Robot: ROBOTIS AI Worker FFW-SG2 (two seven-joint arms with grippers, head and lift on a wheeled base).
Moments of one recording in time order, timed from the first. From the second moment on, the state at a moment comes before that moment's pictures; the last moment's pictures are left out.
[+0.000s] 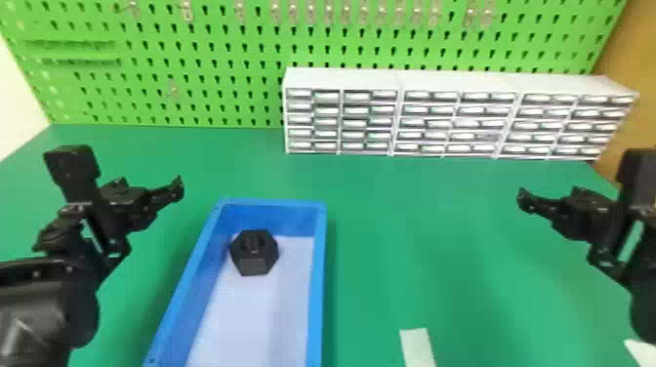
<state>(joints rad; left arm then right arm) -0.14 0.13 0.22 -1.68 0.17 0.44 -0.26 -0.18 -0.19 -0.32 -1.68 -0.06 0.57 0.41</state>
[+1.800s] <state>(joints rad) -0.15 0.13 0.21 -1.68 0.16 0.44 -0.26 -0.19 -0.19 -0.29 -1.67 -0.06 0.57 0.41</state>
